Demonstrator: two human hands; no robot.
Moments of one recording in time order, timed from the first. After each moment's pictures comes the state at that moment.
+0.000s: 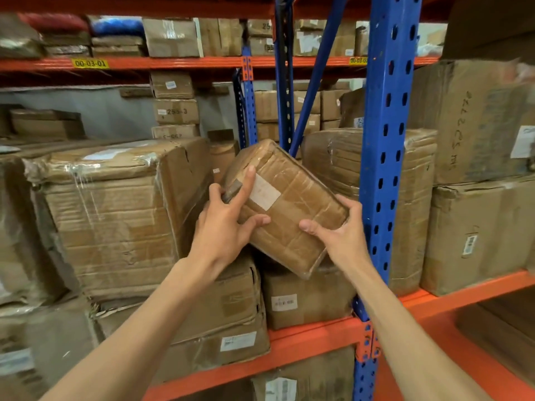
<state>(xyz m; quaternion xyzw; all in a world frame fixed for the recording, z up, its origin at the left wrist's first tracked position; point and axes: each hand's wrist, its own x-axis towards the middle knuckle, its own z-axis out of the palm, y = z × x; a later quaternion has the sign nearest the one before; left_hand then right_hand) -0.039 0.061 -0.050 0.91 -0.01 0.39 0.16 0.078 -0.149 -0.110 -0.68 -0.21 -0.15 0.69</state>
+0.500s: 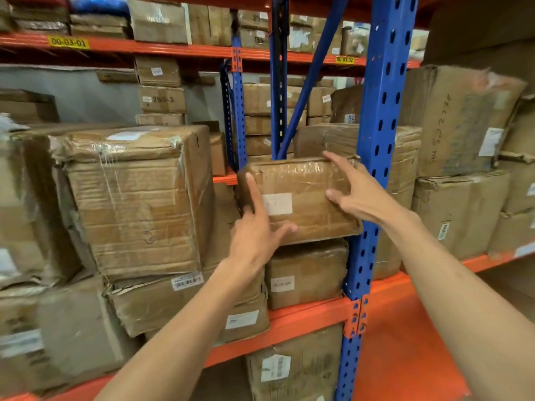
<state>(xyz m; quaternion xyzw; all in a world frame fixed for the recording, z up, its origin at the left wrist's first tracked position) -0.034 0.023 -0.086 0.92 0.04 0.30 0.24 0.068 -0.196 -0.025 -0.88 -0.30 -0.17 0.33</state>
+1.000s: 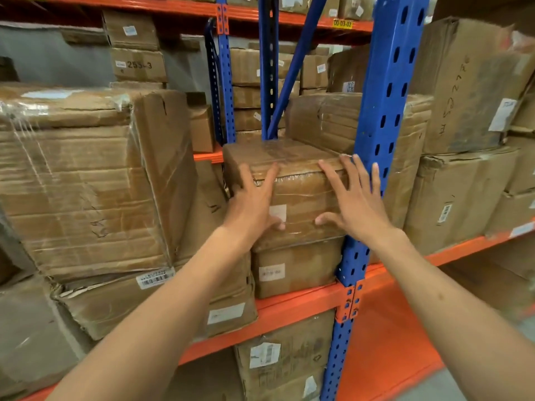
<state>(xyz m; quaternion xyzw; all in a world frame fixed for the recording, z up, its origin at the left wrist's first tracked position) 0.021 0.020 -0.082 0.97 0.03 0.21 0.14 0.106 -0.190 -0.107 -0.91 -0.25 -0.31 0.07</state>
